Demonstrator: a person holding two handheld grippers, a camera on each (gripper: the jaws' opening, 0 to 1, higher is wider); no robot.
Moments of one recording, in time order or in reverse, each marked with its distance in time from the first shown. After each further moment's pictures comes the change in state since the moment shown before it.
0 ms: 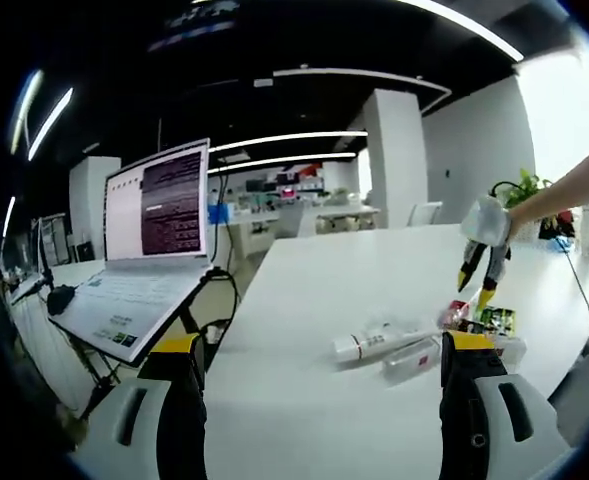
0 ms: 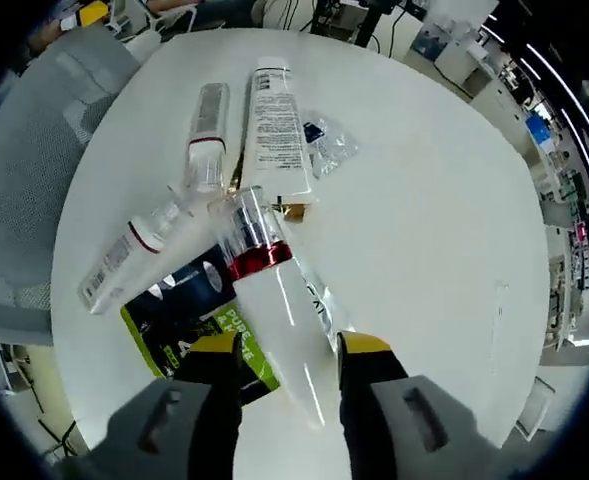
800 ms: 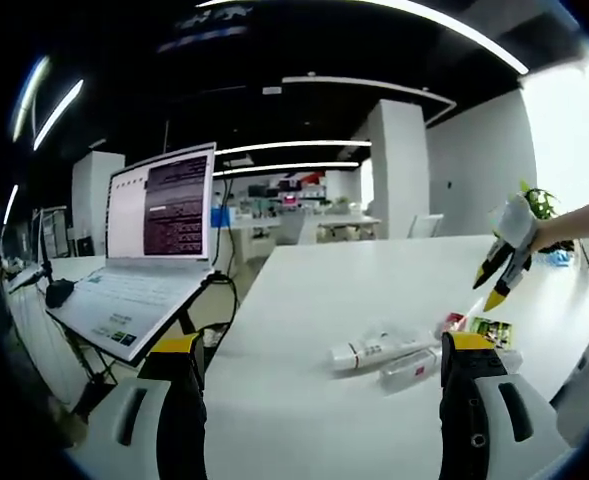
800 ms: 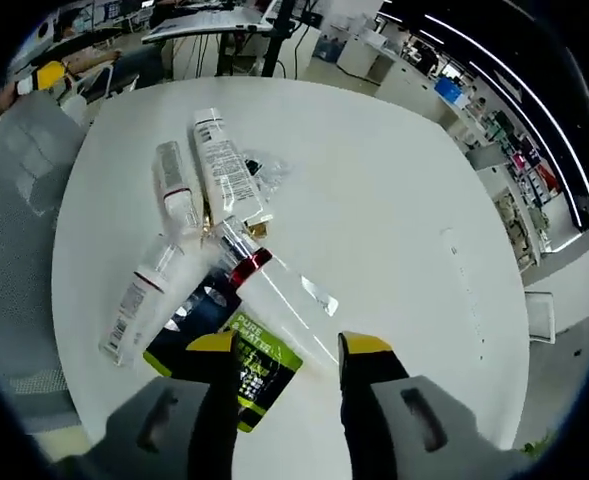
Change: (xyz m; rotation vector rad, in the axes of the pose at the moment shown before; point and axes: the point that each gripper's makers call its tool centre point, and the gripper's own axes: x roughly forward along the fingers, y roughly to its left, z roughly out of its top) left arm -0.002 0.000 0.006 -0.031 -0.035 -0.002; right arm -0.040 0.007 -0.005 0.330 -0.104 -0.259
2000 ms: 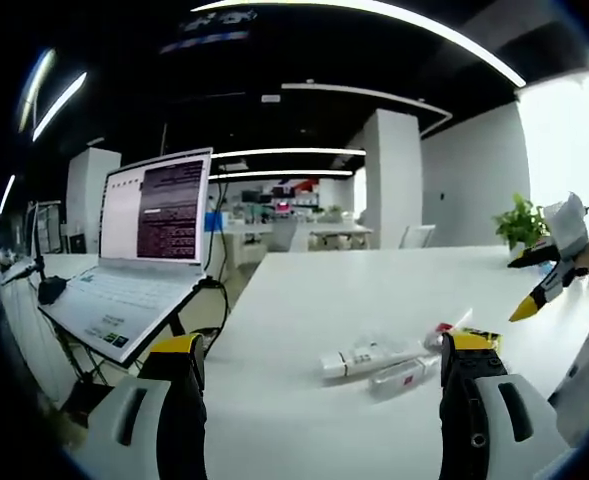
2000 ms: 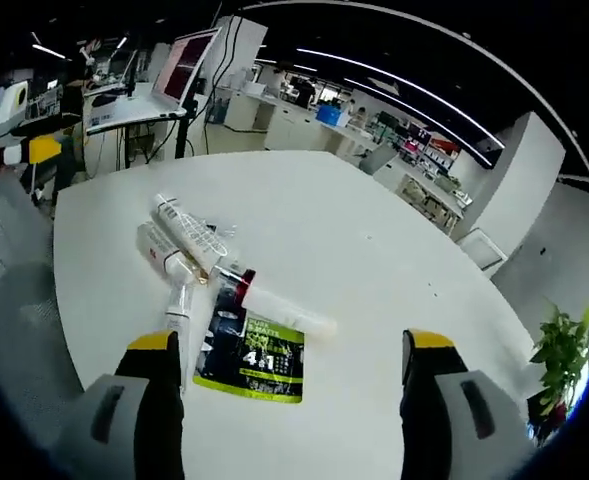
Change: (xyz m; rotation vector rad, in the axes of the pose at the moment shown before) left arm -0.003 -0.008 0.008 -0.029 -0.039 -0.039; right arm -0.081 0.022 -0.015 0.363 -0.258 -0.372
